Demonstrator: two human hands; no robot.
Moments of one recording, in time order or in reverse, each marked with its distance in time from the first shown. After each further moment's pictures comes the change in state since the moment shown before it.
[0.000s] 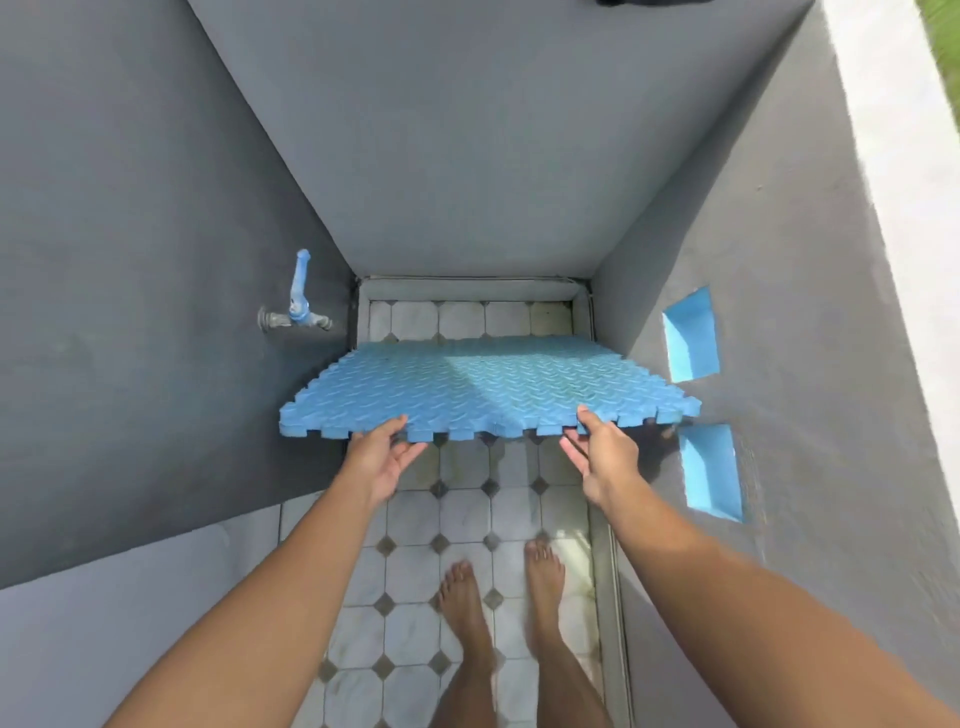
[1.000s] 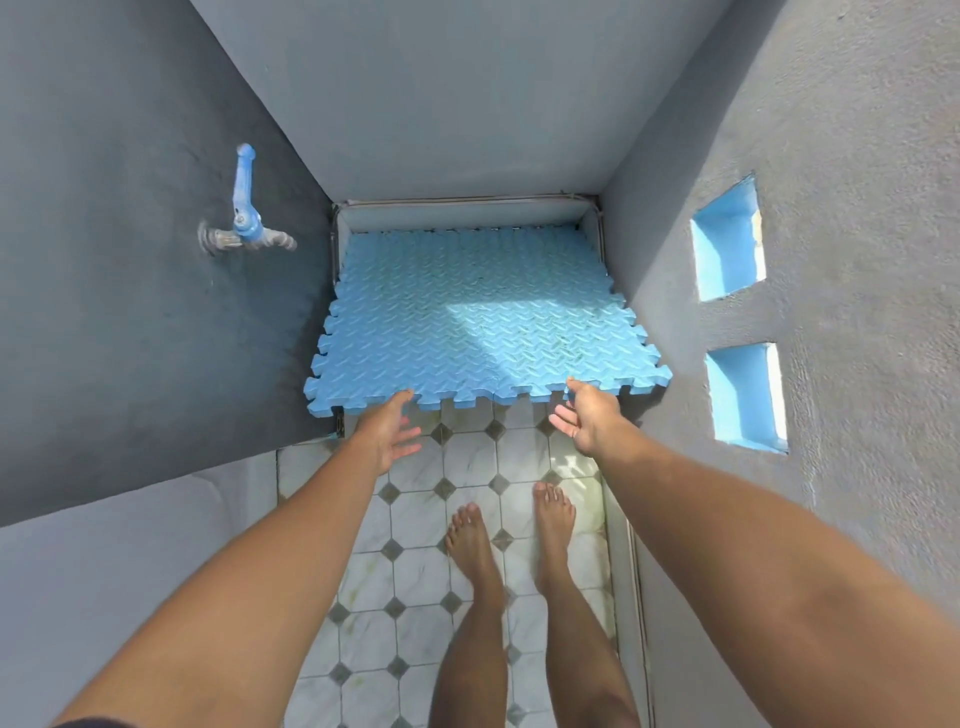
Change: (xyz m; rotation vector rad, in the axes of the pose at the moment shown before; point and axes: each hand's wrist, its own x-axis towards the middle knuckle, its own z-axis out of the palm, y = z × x) left_hand 0.059 -0.060 -0.032 0.571 0.131 -0.176; right_hand 0.079 0.073 -0.005 -0.201 0.035 0.215
